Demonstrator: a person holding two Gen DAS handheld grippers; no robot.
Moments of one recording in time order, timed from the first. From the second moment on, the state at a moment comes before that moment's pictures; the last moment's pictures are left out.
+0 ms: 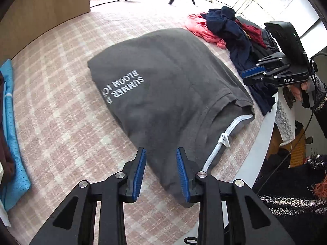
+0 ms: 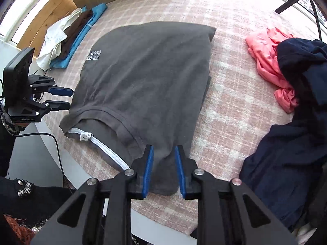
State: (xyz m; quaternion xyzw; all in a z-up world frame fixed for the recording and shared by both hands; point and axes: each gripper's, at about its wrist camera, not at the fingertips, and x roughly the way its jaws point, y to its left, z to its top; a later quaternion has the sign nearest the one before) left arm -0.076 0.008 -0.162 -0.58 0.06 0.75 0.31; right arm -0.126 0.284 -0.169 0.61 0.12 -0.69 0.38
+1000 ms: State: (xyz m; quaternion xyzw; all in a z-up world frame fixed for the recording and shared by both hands) left arm -0.190 -0.018 -0.143 -0.49 0.12 0.80 0.33; right arm -0.193 0.246 -0.141 0.57 0.03 -0.73 0.38
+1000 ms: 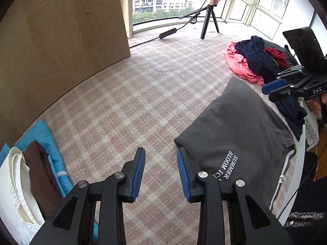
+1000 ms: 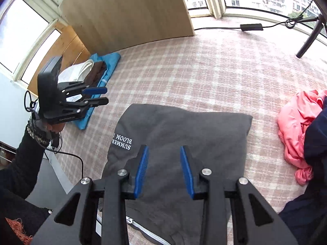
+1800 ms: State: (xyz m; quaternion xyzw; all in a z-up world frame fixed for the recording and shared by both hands) left arm -0.094 -0.018 -0.189 -0.61 -0.17 0.74 0.21; right arm -0.165 0.364 -0.200 0.60 -0.06 -0.74 0.29
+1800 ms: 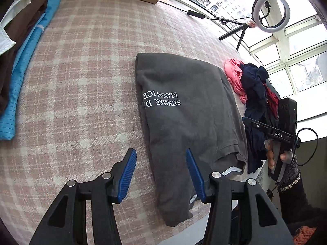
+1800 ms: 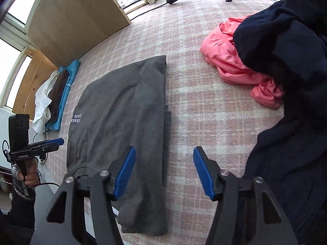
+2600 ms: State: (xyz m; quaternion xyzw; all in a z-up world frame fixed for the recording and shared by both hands) left arm -0.082 0.056 -0.212 -0.62 -0.08 0.76 0.14; right arm -0.134 0.320 -0.210 0.58 0.00 -0.72 0.37
